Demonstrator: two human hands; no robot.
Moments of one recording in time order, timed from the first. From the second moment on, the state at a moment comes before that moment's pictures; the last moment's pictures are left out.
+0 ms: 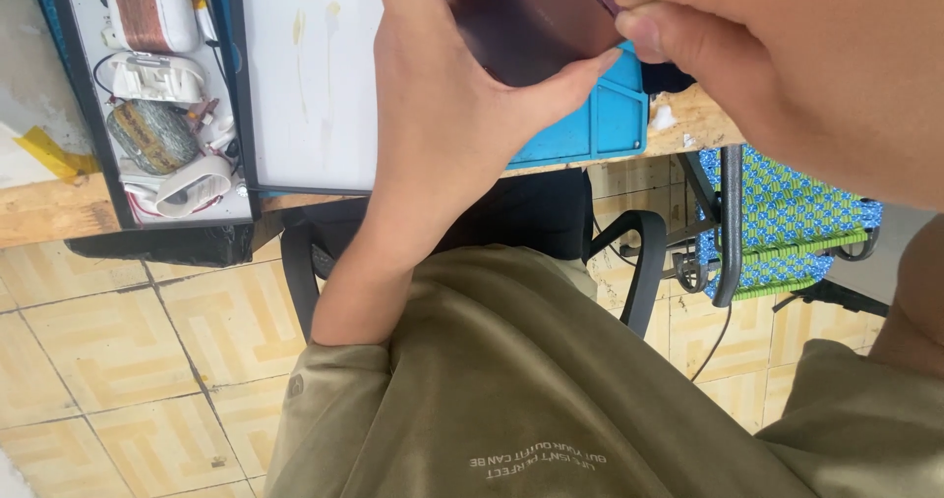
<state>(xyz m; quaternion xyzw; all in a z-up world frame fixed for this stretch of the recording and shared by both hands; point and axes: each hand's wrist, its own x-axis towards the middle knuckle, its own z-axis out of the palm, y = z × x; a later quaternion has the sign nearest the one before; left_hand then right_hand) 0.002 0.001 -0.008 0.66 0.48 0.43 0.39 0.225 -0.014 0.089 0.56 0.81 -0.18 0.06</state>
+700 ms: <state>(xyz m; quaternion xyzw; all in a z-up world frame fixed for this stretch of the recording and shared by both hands) 0.002 0.001 -0.008 0.67 0.46 0.43 0.40 0.221 -0.006 0.094 0.52 0.84 -0.11 0.14</state>
